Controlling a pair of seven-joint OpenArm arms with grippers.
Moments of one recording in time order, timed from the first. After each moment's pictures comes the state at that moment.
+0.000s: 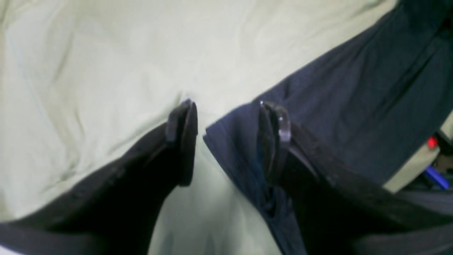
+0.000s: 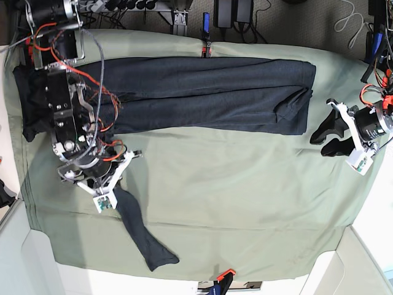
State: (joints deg) left arm 11.1 -45.0 -13.9 95.2 -49.1 -38.4 42.1; right arm 14.1 10.5 -11.6 88.9 7.6 9.5 -53.1
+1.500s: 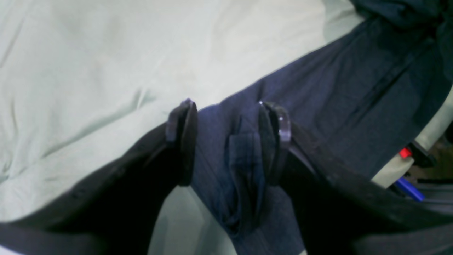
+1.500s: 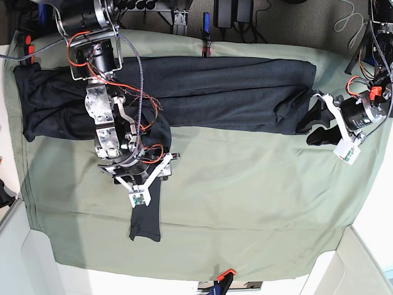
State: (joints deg) left arm 12.4 -38.8 -13.9 95.2 -49.7 -38.4 44.3; right arm 19.9 -2.2 -10.6 65.3 6.5 4.6 -41.9
